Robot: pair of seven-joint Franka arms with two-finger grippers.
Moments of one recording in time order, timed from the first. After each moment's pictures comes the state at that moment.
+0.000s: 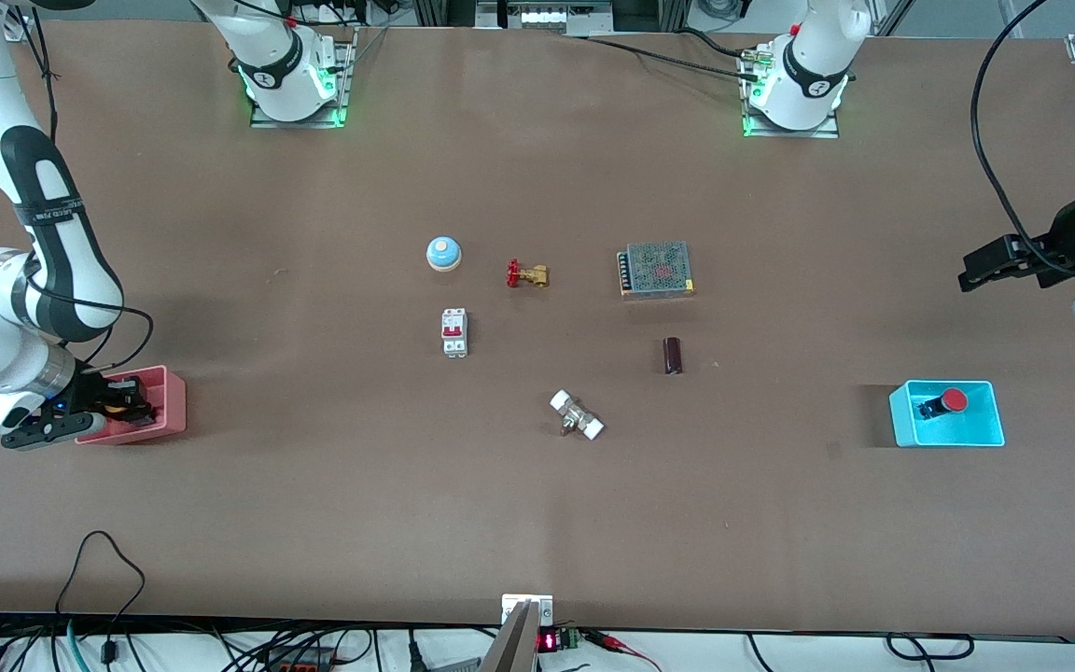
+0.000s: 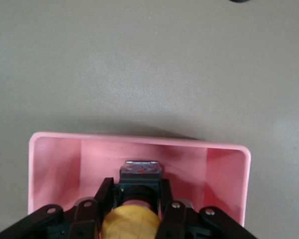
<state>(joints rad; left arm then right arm) 0.03 0.11 0.02 -1.56 -0.02 1.64 -0.03 -0.34 0.68 0.11 -1.68 -0.03 2.45 -0.50</state>
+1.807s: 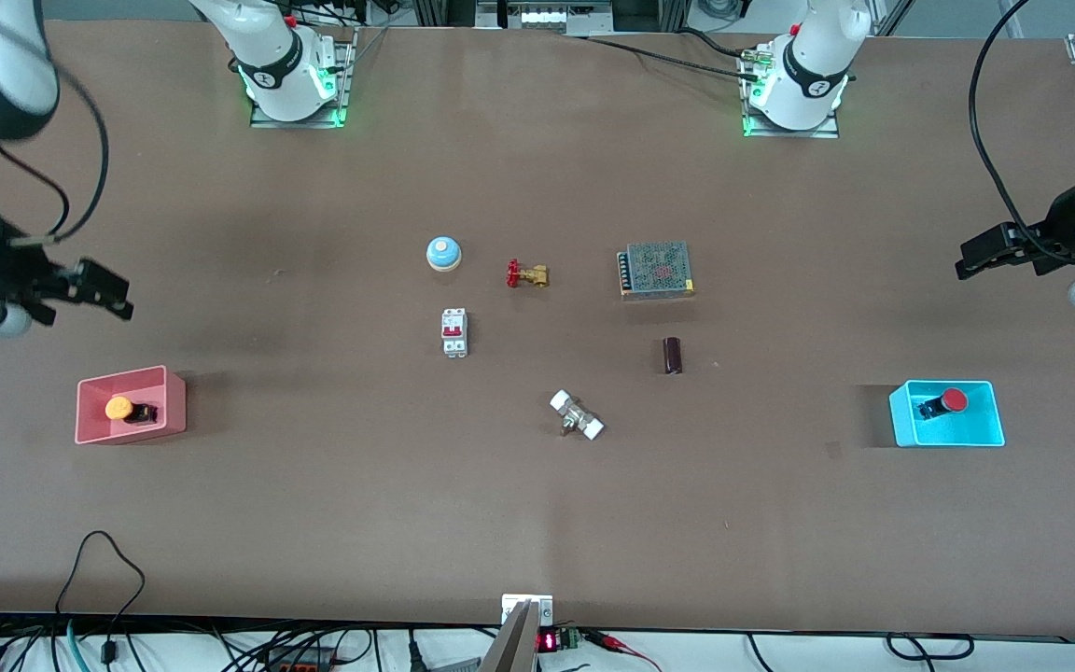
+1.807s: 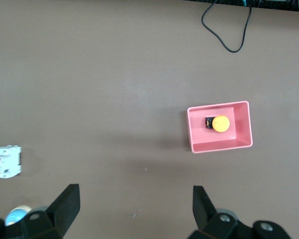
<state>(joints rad) 0.03 0.07 0.02 -1.60 -0.02 1.63 -0.04 -0.11 0.10 0.14 -1.63 -0.01 1.85 -0.05</state>
